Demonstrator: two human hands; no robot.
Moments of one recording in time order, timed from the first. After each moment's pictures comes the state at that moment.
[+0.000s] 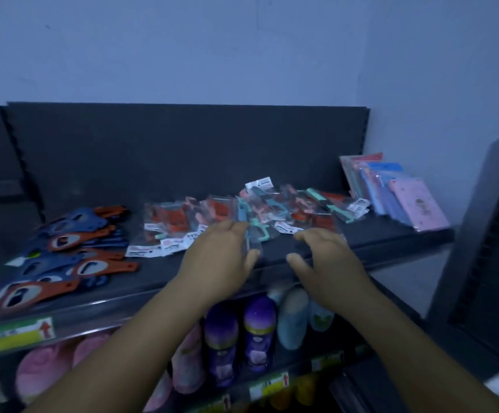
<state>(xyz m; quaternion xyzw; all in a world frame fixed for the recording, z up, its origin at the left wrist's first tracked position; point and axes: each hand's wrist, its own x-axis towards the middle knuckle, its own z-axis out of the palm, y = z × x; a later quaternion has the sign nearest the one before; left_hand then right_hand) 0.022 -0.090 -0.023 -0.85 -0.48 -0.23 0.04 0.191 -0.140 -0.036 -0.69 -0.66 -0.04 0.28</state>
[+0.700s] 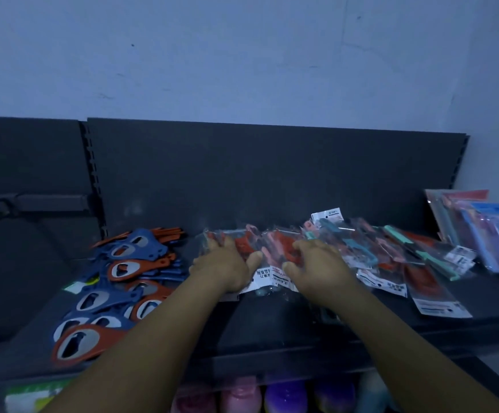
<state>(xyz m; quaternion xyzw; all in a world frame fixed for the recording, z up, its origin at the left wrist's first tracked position) -0.057 0.061 -0.033 -0.68 -0.71 -0.11 -0.14 0.100 0.004 -0.015 -0.69 -0.70 0.03 0.19</state>
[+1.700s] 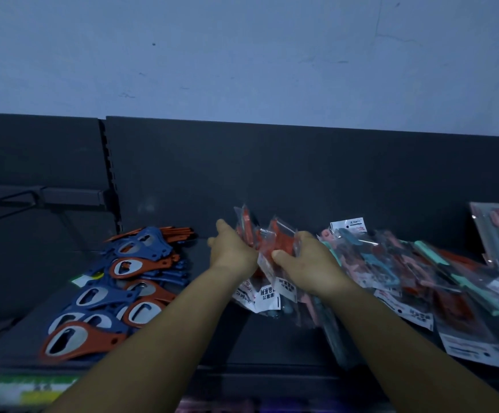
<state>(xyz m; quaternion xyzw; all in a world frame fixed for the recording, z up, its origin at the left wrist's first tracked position) -0.033 0.066 -0.014 -0.50 -0.69 -0.43 -0.31 0.100 0.047 -0.008 -0.63 -0.66 0.26 0.32</state>
